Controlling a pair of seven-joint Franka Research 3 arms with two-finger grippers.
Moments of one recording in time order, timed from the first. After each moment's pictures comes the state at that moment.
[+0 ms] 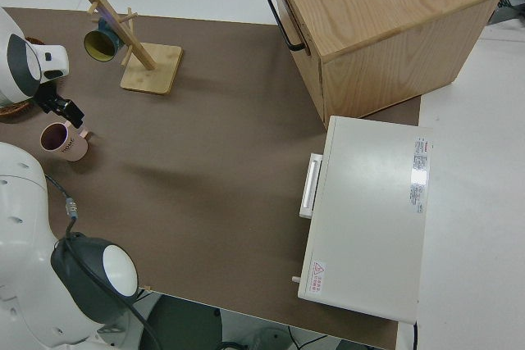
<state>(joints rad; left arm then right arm) 0.08 -0.42 -0.20 -2.36 0.00 2.25 -0.27 0.70 0.47 -0.09 -1.28 0.24 1.74 0.85</state>
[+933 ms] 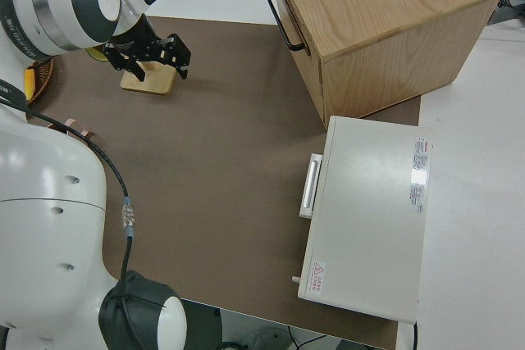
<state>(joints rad) -0.13 -0.60 -0.21 -2.57 -0.11 2.22 -0.27 0.36 0.27 -0.12 -1.29 0.00 1.49 0.12</state>
